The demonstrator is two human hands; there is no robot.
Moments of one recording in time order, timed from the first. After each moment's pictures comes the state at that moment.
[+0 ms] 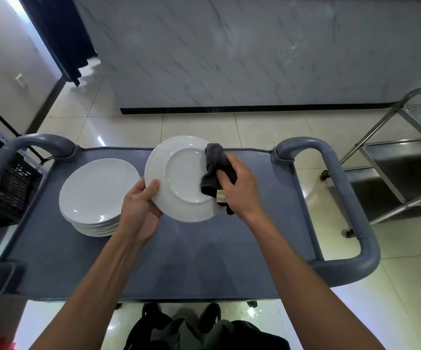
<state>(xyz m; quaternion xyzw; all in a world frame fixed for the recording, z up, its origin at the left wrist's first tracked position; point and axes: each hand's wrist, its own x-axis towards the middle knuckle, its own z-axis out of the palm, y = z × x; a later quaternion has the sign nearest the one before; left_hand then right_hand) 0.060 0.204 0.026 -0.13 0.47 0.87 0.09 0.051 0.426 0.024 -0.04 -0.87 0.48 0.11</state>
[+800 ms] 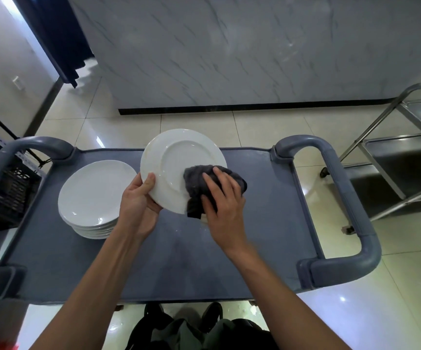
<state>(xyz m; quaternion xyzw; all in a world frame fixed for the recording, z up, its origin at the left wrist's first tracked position) 0.049 0.206 0.034 -0.13 0.45 0.88 0.08 0.097 0.387 -0.007 0.03 -0.91 0.34 0.23</state>
